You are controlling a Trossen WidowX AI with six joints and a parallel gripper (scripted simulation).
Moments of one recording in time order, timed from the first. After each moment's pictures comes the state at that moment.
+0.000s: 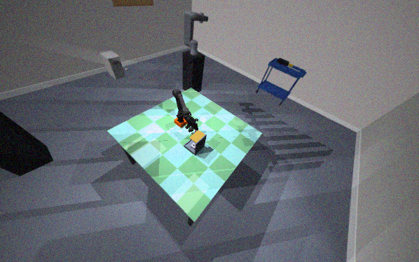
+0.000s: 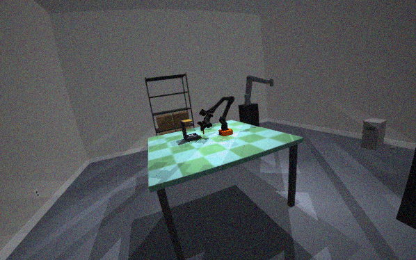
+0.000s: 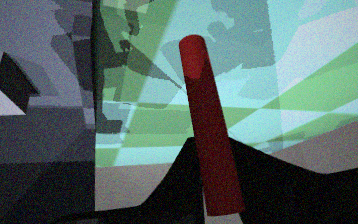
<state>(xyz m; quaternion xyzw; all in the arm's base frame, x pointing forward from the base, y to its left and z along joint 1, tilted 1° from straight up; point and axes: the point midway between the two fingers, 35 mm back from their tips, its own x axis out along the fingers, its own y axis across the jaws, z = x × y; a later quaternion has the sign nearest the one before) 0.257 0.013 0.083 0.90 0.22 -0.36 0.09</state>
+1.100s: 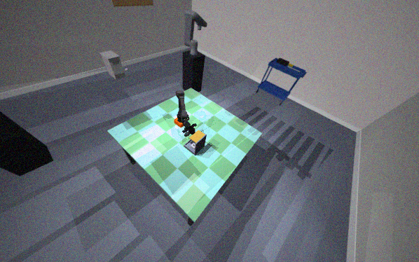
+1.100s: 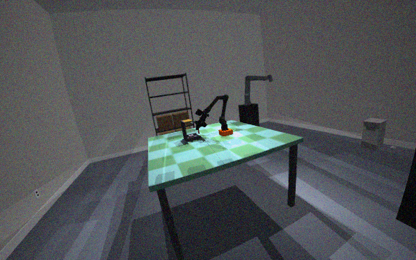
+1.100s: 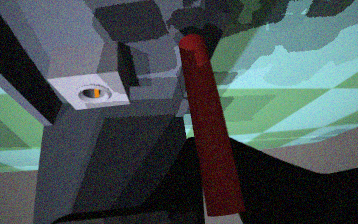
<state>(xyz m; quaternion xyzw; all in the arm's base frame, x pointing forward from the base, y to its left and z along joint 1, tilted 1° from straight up) 0.292 -0.063 0.085 0.92 0.14 -0.36 0.06</state>
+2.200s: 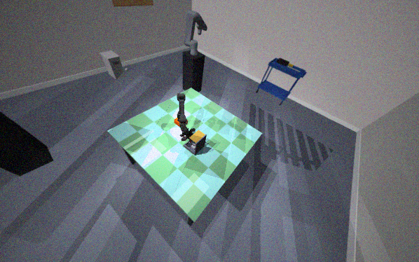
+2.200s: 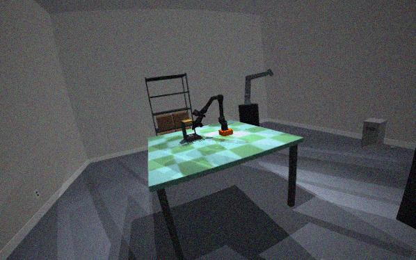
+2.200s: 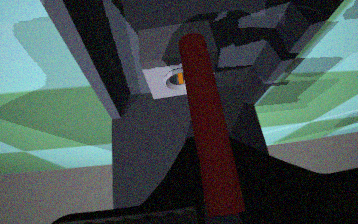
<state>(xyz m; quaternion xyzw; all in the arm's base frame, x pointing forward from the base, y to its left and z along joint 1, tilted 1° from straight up) 0.324 -0.124 0.081 0.93 0.09 -0.36 0.04</state>
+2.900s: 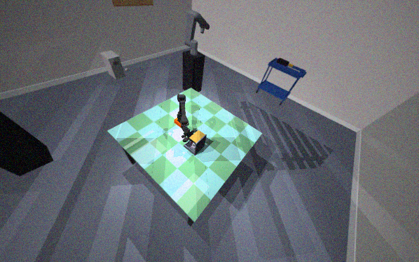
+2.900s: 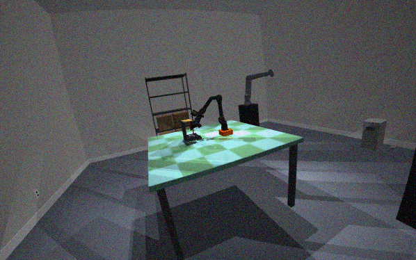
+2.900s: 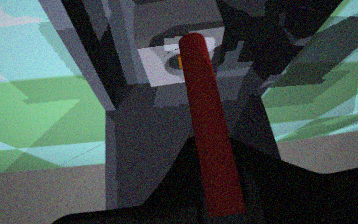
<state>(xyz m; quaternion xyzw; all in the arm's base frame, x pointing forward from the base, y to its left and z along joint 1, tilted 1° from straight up) 0.344 -0.121 0.083 0.93 0.09 -0.36 0.04</state>
